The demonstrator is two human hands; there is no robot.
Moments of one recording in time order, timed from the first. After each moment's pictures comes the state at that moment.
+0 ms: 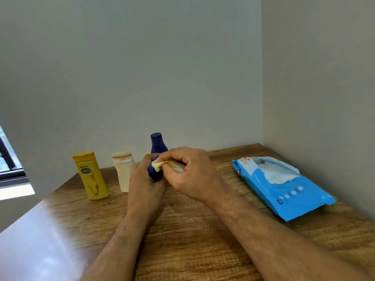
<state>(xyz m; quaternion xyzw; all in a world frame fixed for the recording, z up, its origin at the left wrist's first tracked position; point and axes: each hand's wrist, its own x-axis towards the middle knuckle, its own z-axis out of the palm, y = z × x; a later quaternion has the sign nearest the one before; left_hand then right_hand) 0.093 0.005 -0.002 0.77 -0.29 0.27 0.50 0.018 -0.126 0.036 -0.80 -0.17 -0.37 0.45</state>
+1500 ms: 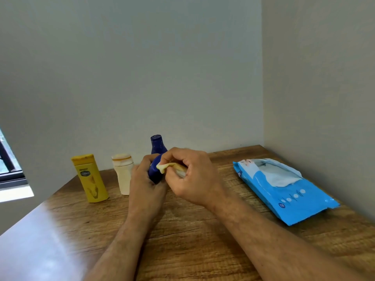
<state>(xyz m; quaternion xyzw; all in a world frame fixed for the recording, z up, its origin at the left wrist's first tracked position) 0.090 0.000 -0.001 0.74 -0.30 0.26 0.54 0.020 -0.130 0.036 -0.81 -0.20 -0.37 0.40</state>
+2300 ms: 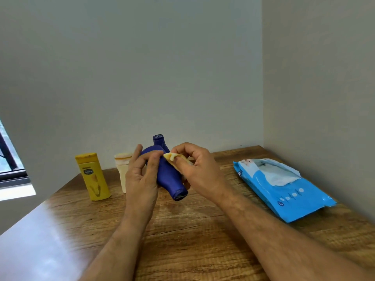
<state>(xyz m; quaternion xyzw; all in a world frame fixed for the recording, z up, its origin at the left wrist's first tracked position) 0.071 0.001 0.017 0.62 -0.25 0.21 0.71 0.022 -0.132 0.039 -0.74 -0.12 -0.28 0.60</state>
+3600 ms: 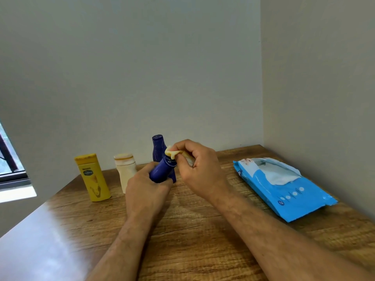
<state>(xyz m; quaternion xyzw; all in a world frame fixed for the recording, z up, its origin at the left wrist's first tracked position) 0.066 0.000 0.011 0.83 -0.16 0.25 0.48 0.024 -0.135 0.036 -0.76 -0.15 -0.40 0.49</state>
